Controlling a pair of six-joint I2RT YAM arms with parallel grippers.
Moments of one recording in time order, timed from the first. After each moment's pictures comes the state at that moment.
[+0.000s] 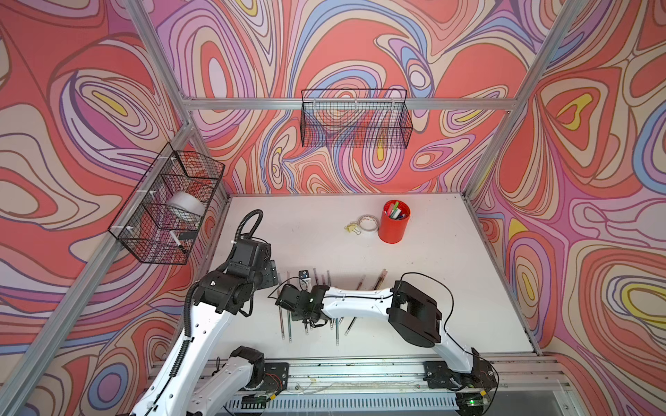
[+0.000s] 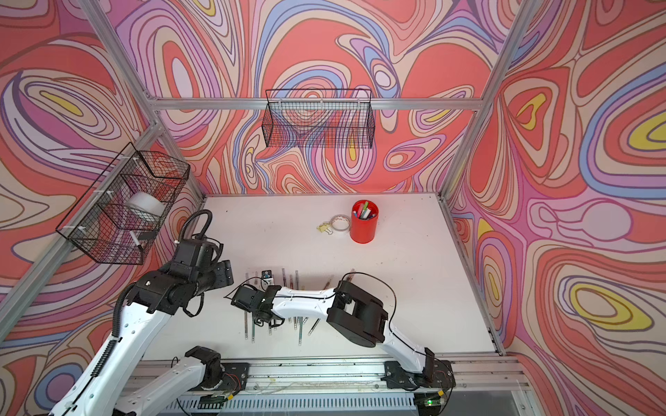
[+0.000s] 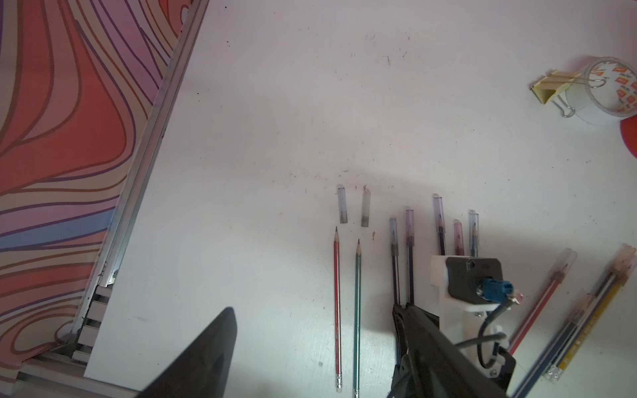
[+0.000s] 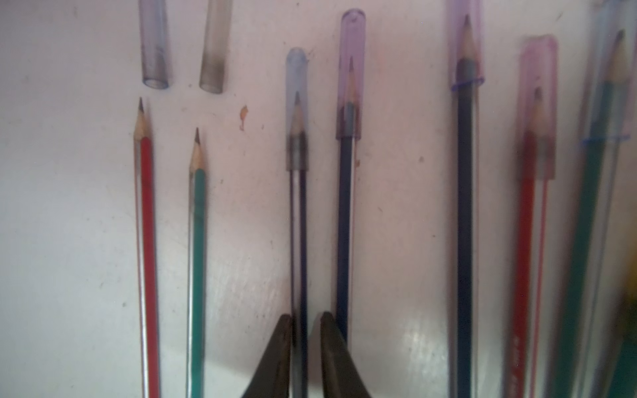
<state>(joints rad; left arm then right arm) -0.30 0.90 1.06 -1.12 -0.30 -0.48 1.24 2.27 1.75 -0.67 0.29 1.00</state>
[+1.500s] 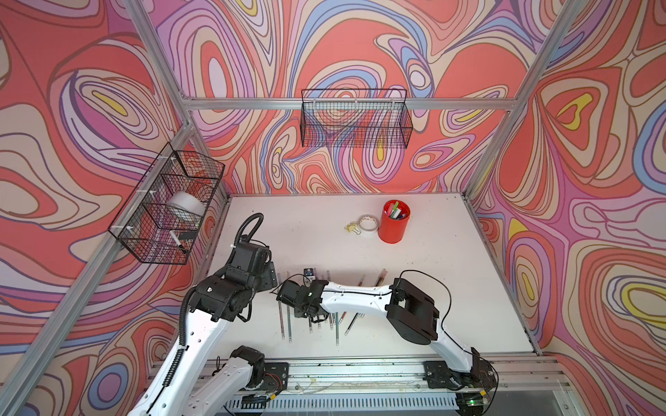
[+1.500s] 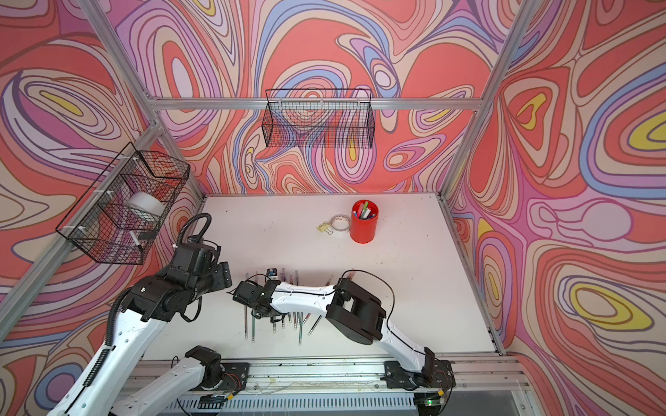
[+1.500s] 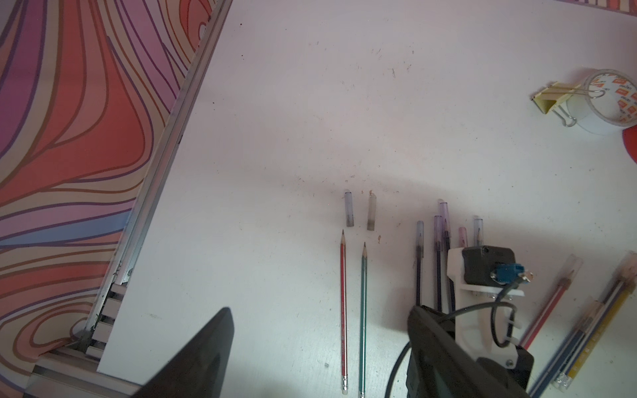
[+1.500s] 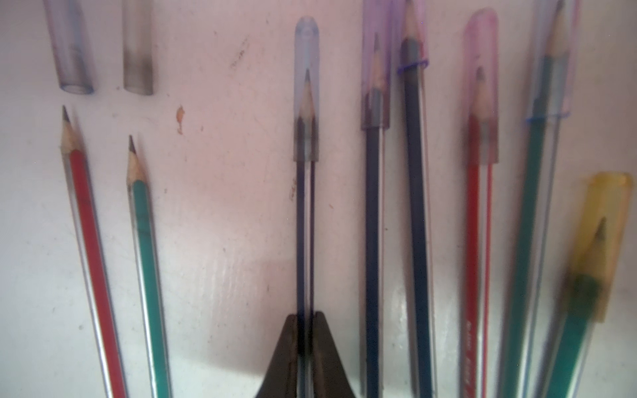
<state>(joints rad) -0.34 0.87 1.06 -1.14 -0.36 -0.51 1.21 2.29 1.80 -0.78 0.26 1.06</state>
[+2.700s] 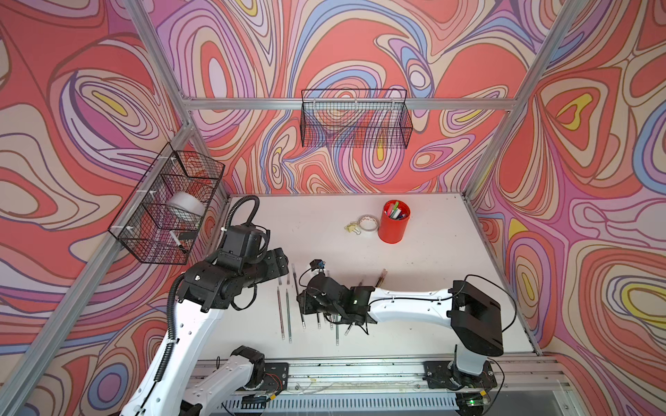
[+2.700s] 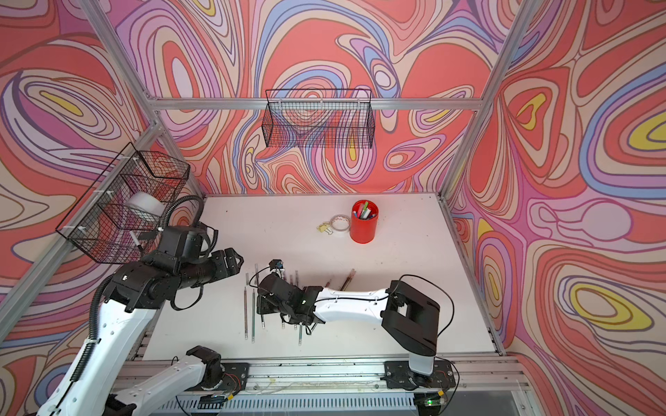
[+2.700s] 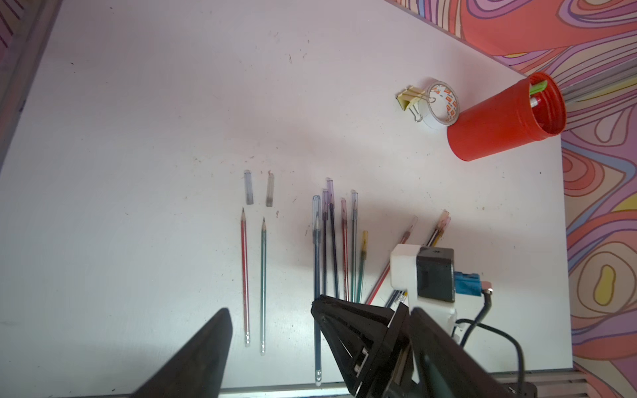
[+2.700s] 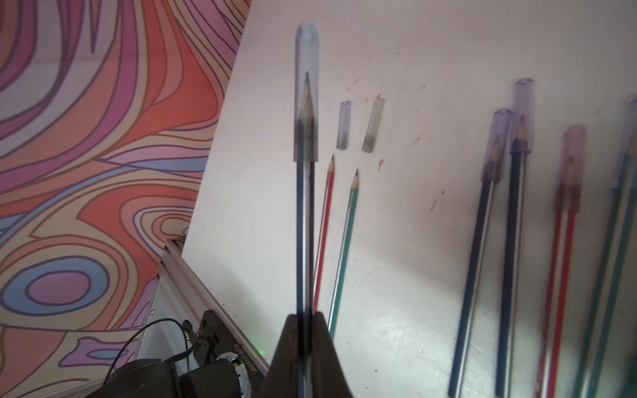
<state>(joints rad) -0.34 0.97 1.32 -1.23 -0.01 -0.63 1.21 1.79 1.22 -0.04 0.10 0.95</state>
